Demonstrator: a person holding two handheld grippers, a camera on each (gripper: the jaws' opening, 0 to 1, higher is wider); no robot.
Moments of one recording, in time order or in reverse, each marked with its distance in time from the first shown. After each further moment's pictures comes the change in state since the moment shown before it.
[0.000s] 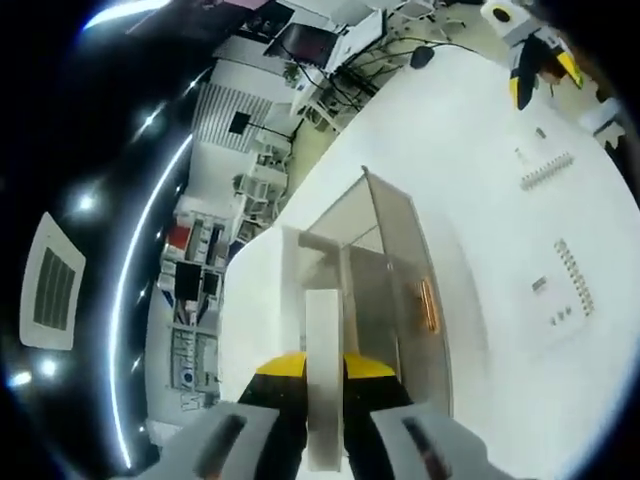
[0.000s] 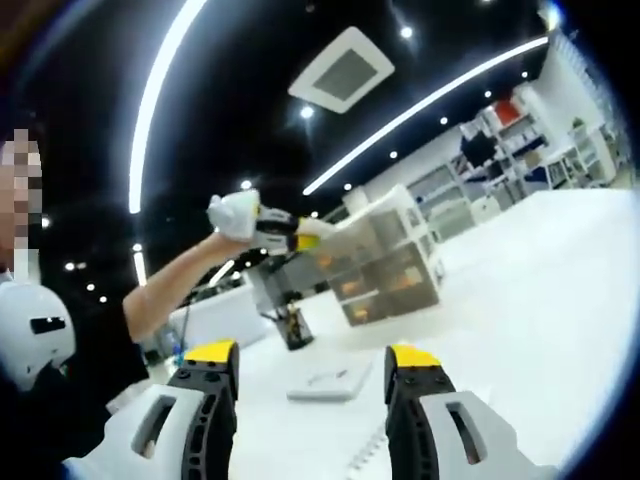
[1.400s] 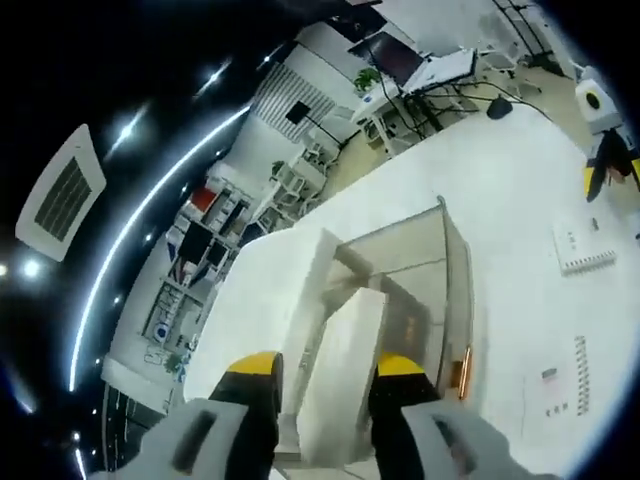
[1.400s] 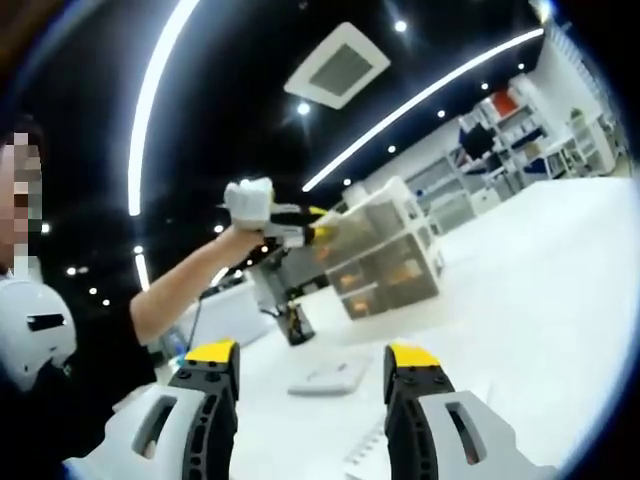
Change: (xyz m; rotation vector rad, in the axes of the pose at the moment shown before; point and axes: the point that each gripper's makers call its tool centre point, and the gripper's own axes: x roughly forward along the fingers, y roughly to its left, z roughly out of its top) left arm 0.023 0.018 0.005 -0.348 -0.065 0.066; right arm 0.000 -0.004 -0.007 0.025 0.016 0.007
